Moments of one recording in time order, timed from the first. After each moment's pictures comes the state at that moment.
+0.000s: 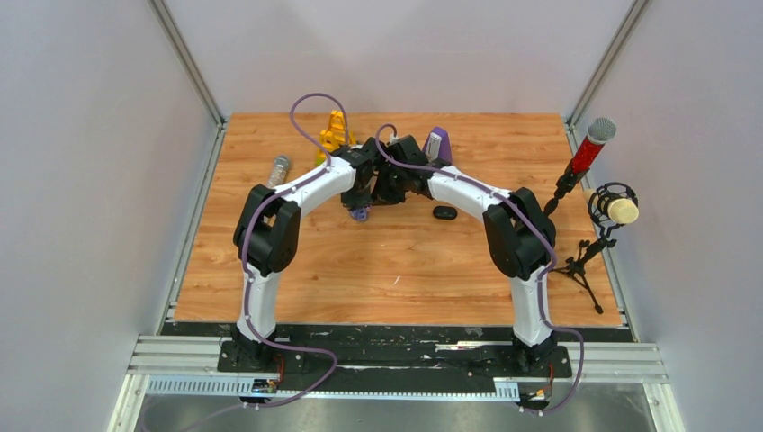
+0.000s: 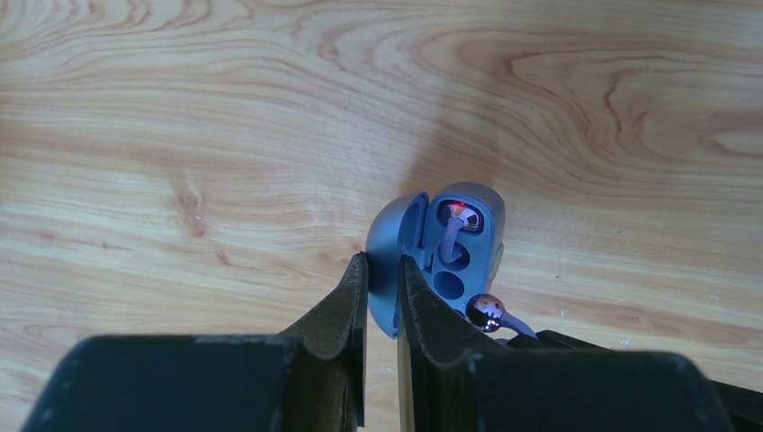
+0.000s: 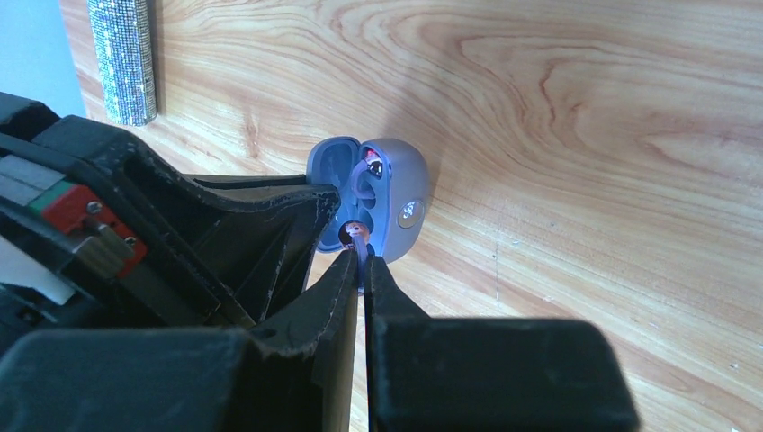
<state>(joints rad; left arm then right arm) -0.59 2.07 1.67 -0.88 -0.39 -0.59 0.61 2.07 1.60 -0.35 -0.29 0.70</state>
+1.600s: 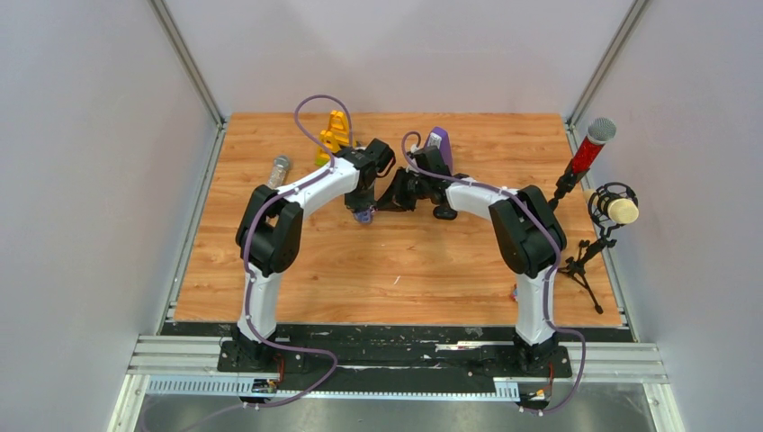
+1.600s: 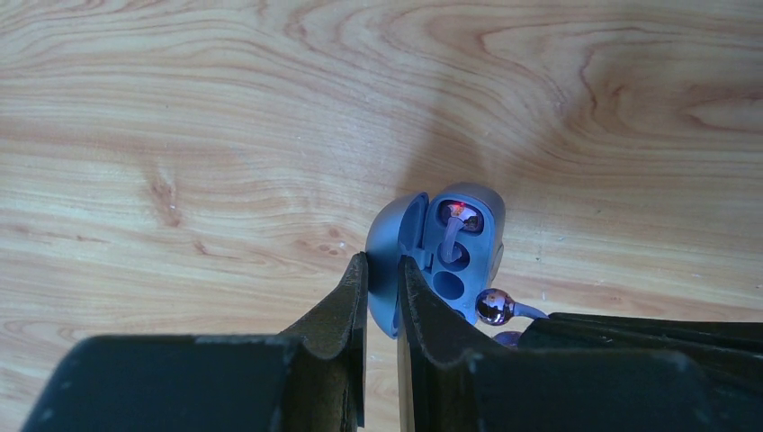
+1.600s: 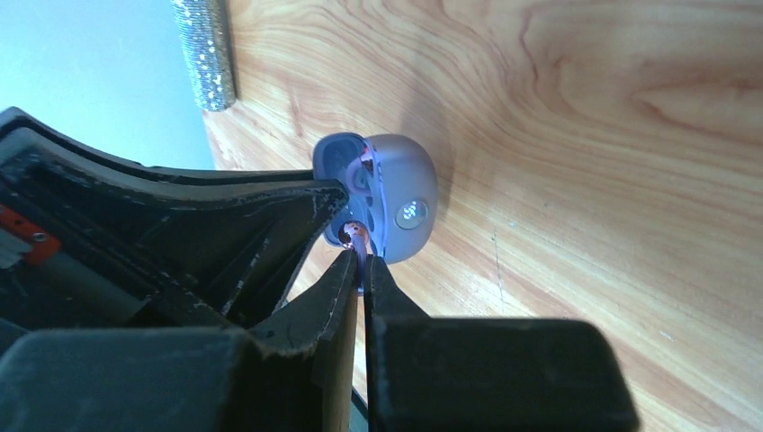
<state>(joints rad) -0.61 2.07 1.68 -0.89 -0.36 -0.61 0.51 2.04 1.34 -0.03 -0.56 0.90</state>
